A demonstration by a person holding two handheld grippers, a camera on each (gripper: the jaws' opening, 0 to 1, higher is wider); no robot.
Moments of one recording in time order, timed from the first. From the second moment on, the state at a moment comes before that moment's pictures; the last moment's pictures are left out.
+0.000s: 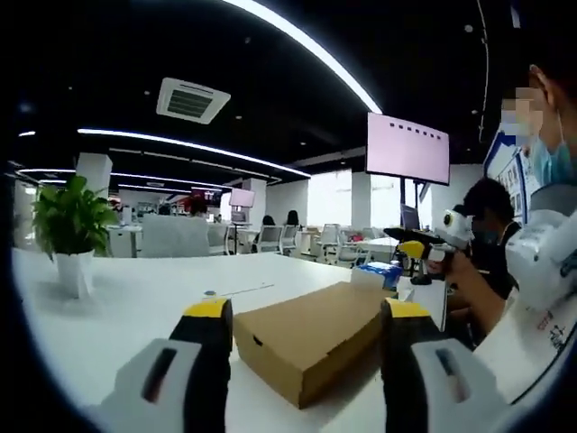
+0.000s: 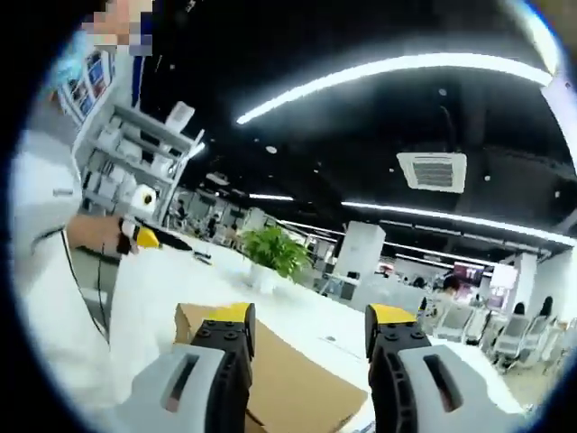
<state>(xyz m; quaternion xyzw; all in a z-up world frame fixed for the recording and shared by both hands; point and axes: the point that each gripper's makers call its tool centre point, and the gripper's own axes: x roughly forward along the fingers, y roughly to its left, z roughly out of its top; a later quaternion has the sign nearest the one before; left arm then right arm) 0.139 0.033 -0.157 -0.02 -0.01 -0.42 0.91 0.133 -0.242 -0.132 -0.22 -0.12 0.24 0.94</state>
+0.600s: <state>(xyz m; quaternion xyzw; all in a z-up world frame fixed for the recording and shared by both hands) 0.148 0.049 -0.161 0.00 -0.02 -0.39 0.92 0.115 -0.245 -0.131 -0.08 -0.12 0.25 0.96</state>
